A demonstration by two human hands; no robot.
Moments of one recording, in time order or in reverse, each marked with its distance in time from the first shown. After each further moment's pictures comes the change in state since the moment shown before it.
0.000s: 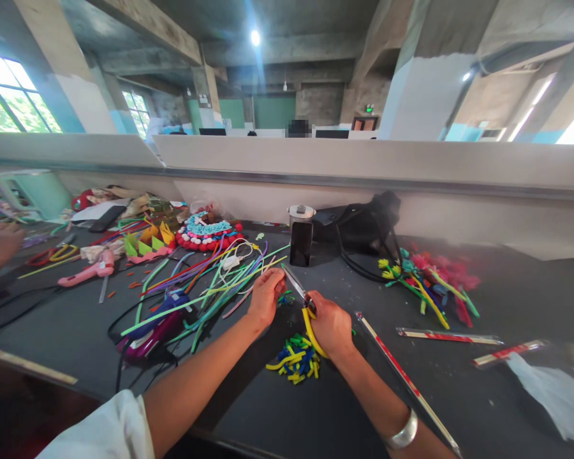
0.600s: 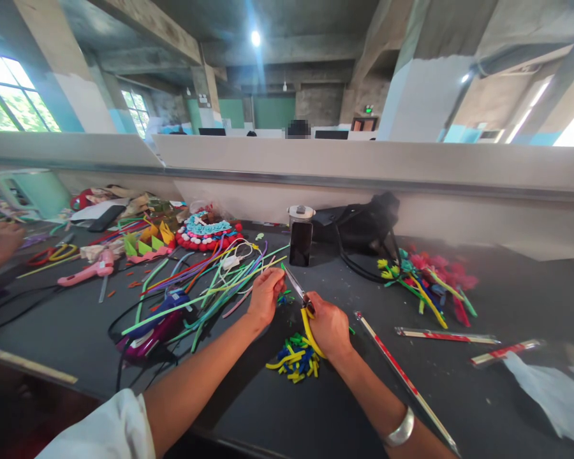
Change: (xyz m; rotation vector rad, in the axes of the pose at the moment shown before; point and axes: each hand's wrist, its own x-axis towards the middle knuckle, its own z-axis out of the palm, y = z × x) left_hand -0.002 0.003 0.001 0.002 -0.012 0.017; right_hand -0.002 -0.003 0.002 0.006 -0.002 -0.009
